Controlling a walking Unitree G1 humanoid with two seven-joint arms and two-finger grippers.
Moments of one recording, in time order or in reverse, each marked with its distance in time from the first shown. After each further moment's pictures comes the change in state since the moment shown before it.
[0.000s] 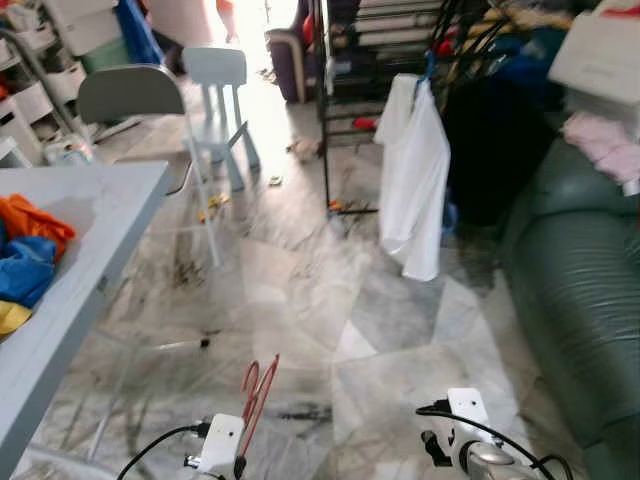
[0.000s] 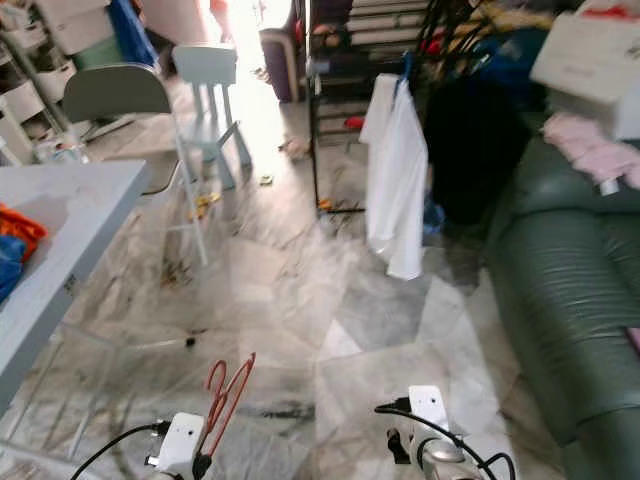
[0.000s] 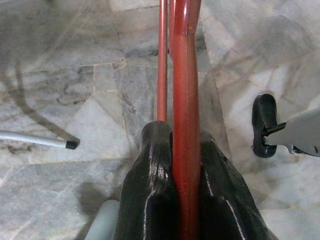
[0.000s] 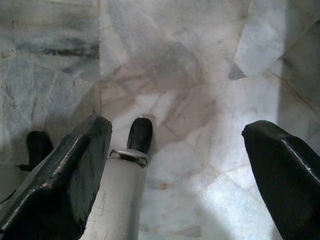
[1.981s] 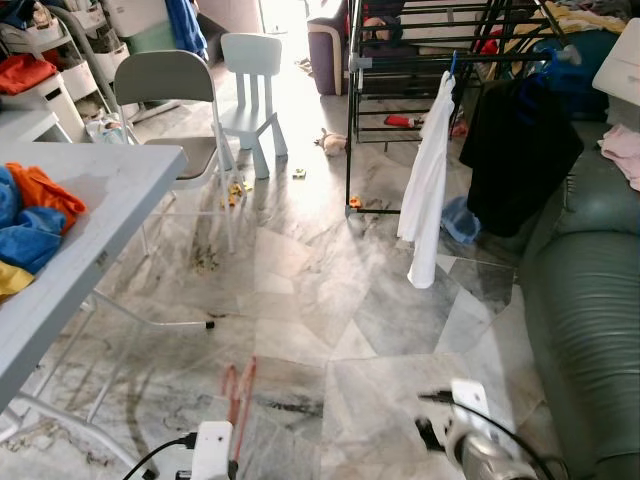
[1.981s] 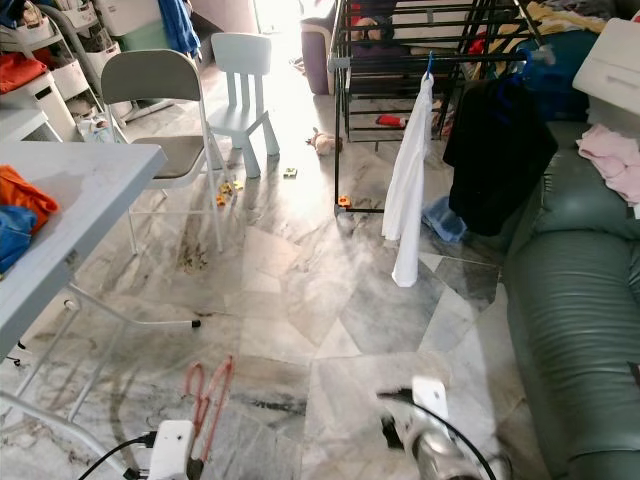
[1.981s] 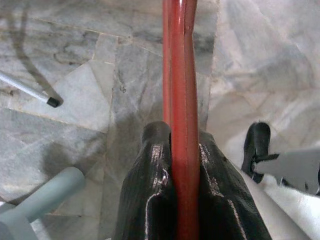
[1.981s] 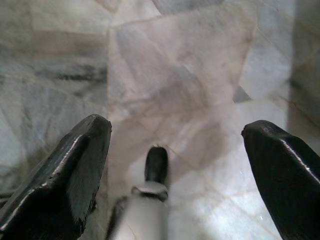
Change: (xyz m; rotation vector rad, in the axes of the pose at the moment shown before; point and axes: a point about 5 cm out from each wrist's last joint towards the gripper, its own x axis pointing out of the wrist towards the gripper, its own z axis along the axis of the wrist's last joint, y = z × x) left arm -0.002 0.001 -0.009 -0.174 -0.003 0.112; right arm 0.001 0.008 0.015 0.169 -0.070 0.038
